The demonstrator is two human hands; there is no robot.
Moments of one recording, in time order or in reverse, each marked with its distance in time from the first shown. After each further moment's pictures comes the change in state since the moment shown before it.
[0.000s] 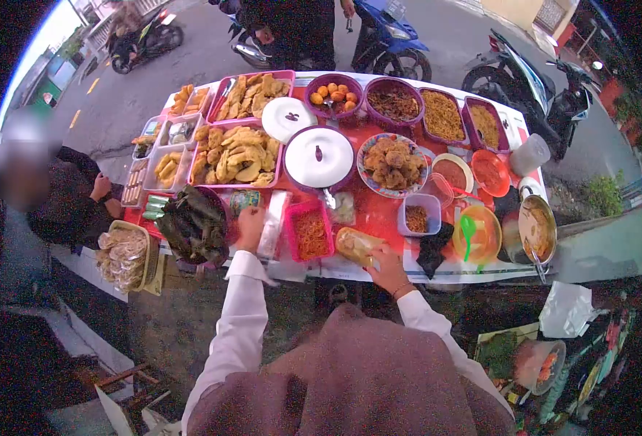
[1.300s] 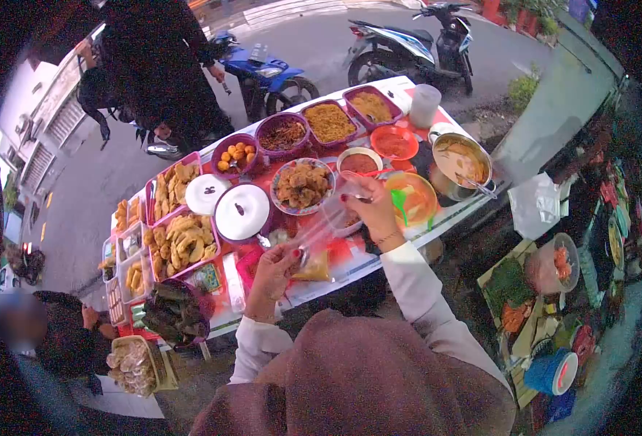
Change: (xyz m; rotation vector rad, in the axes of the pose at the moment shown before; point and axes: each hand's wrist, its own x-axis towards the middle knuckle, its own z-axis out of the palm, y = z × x) left_hand -0.120 0.263 -0.049 -1.322 -1.091 -0.281; right_hand 0.007 -0.029 -0.171 1.012 0.767 0.093
